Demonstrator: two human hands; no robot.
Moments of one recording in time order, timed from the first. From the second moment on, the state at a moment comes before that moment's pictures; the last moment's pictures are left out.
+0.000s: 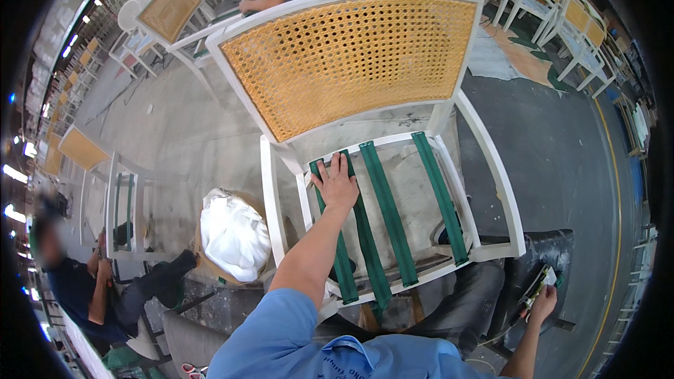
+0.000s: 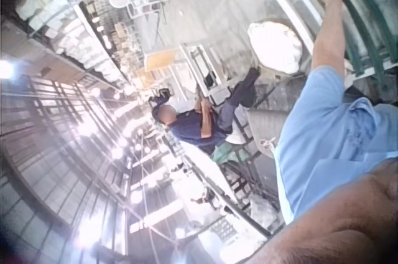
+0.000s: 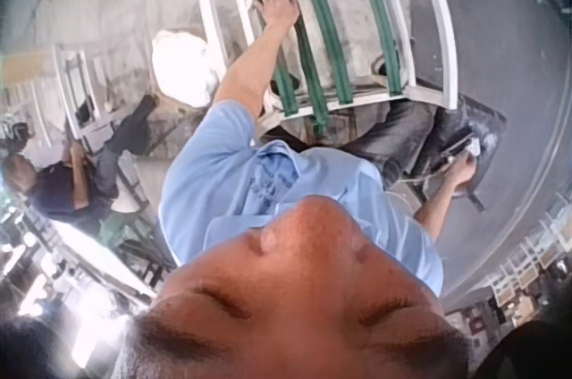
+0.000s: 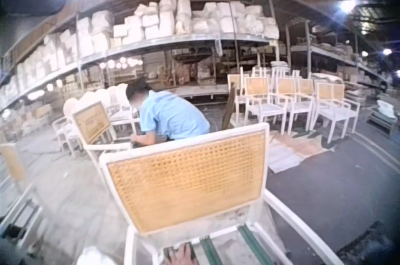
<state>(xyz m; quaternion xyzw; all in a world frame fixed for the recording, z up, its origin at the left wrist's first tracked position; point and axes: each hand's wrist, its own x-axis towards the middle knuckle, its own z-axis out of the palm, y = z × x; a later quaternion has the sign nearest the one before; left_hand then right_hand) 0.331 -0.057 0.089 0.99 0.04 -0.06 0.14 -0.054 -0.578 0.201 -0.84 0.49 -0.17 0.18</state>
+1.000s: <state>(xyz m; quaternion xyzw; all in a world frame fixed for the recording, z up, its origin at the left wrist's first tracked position) 0.331 -0.047 0.092 0.98 0.05 -0.09 0.16 -0.002 -0.551 0.336 -0.67 0.42 -0.34 0.50</state>
